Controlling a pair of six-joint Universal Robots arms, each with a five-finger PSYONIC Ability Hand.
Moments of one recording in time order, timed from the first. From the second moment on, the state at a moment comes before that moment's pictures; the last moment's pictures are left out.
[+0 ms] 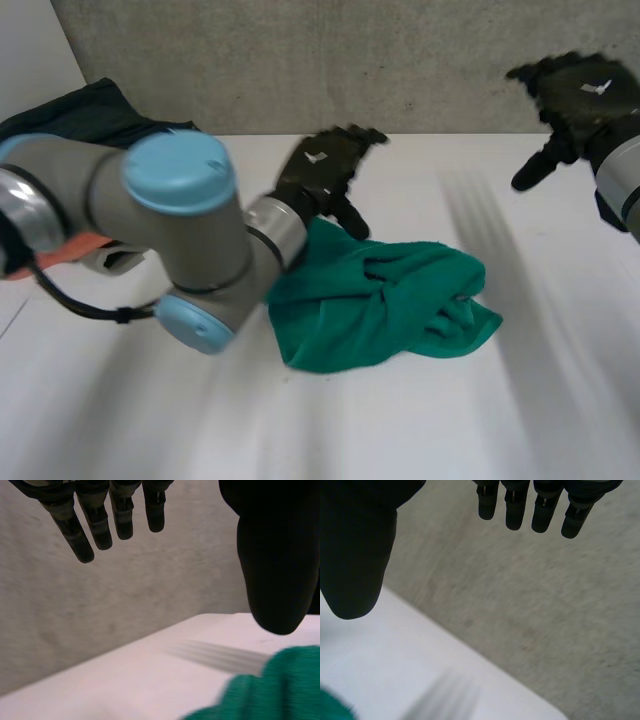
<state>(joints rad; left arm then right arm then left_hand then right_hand) 4.05 -2.21 -1.06 3.29 -1.46 3.06 1.80 -1.39 1.39 0.01 1.44 2.88 0.24 0.27 0.26 0.26 0.07 0.22 0.21 0.21 0.21 0.04</state>
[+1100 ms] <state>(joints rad) 4.25 -2.13 -1.12 3.17 -1.35 3.51 1.99 -1.25 1.56 -0.24 1.59 2.59 1.14 1.19 1.19 1.20 0.96 1.09 1.17 1.18 1.19 0.97</state>
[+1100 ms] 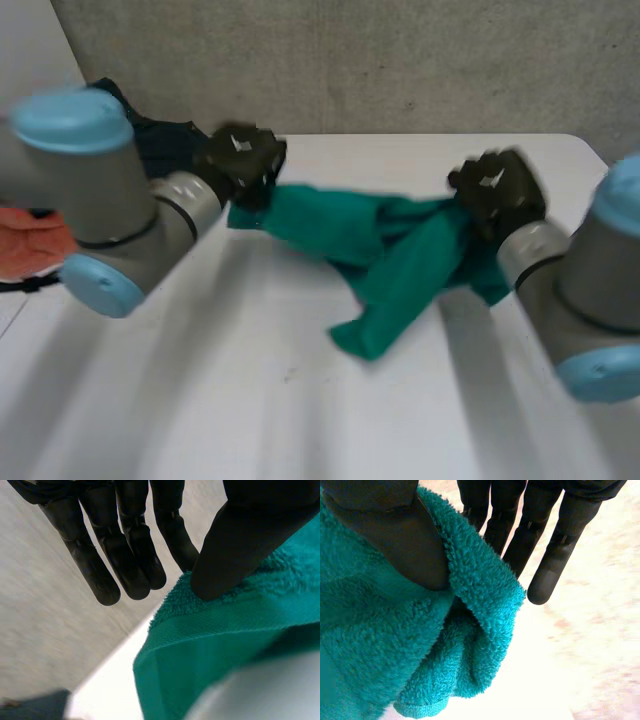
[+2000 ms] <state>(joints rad) 4.17 -2.13 -1.22 3.22 -1.53 3.42 1.87 -1.22 1.40 0.08 1.55 2.63 0.38 0.39 0.39 0.38 0.20 0.25 0.26 0.27 0.27 0.10</state>
